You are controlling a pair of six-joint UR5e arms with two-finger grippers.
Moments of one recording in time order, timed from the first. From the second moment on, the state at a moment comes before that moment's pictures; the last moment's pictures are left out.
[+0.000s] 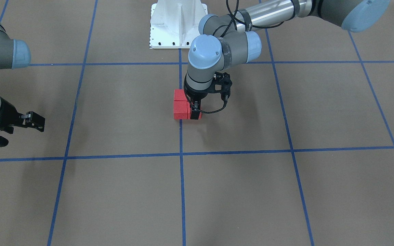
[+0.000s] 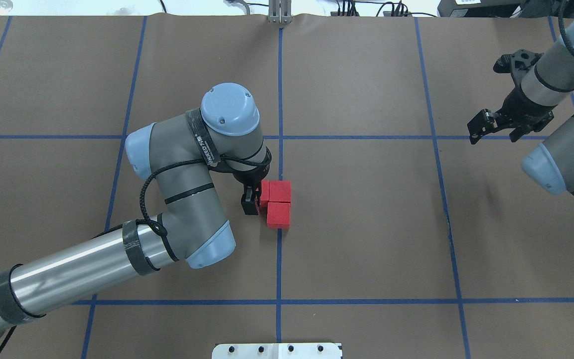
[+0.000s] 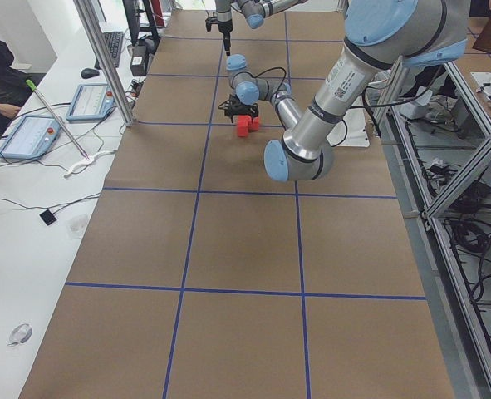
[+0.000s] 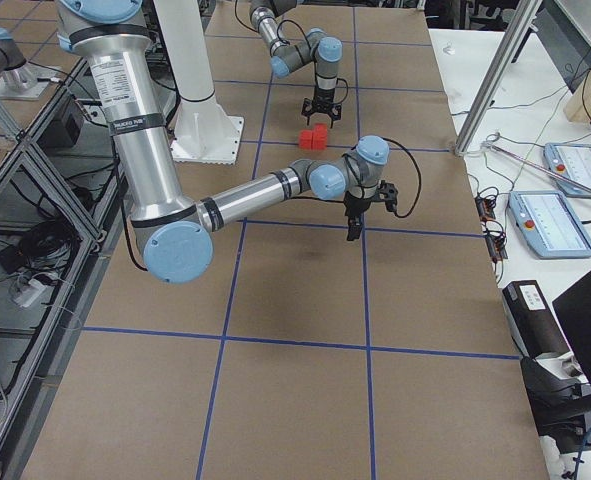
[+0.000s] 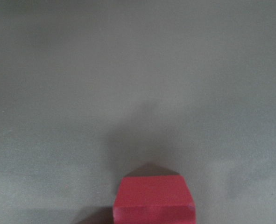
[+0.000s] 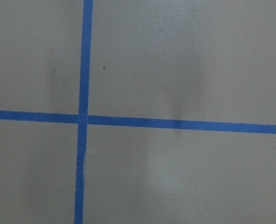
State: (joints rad) left arm -0.55 -2.38 -1.50 -1.62 -2.03 -2.65; right arm 1.03 -1.31 1.66 -1.53 2.23 0.61
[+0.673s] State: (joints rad) left arm -0.63 -1.98 -1.99 -1.49 -2.08 -2.07; right arm 1.04 -1.31 1.66 -1.53 2.23 0.61
